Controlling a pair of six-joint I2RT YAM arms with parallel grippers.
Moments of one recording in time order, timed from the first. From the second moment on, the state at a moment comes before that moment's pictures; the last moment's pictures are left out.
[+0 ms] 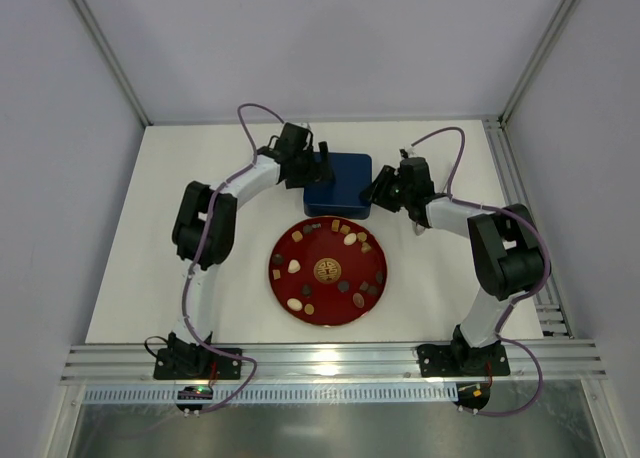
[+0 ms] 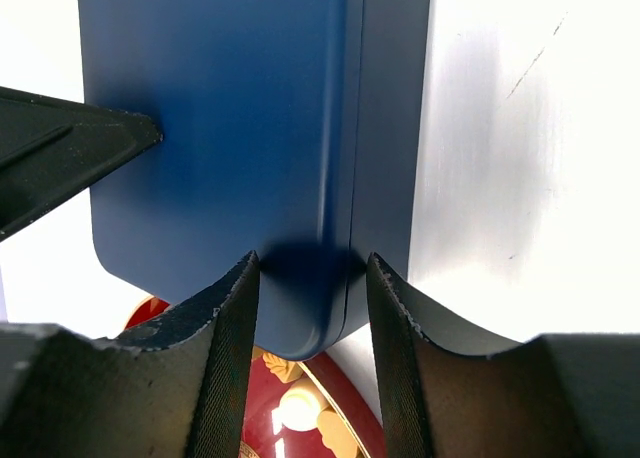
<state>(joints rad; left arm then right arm) -0.47 2.20 1.72 -0.39 0.12 -0.55 0.30 1.77 0.94 0.19 -0.21 0.67</state>
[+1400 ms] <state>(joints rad) -0.33 2.16 1.87 -0.68 0.27 -0.45 0.20 1.94 1.45 -0.28 -0.27 0.49</state>
